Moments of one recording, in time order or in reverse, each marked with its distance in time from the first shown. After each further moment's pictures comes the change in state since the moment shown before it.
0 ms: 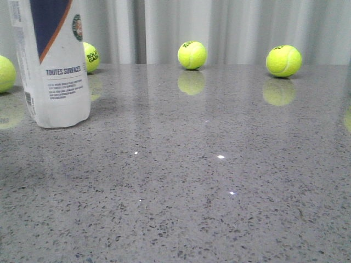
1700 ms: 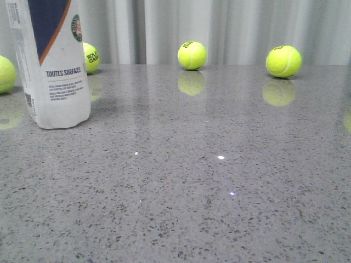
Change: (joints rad) left arm 0.555 -0.814 0.914 0.035 -0.275 -0.070; right arm 0.000 0.000 0.000 0.000 0.000 0.000
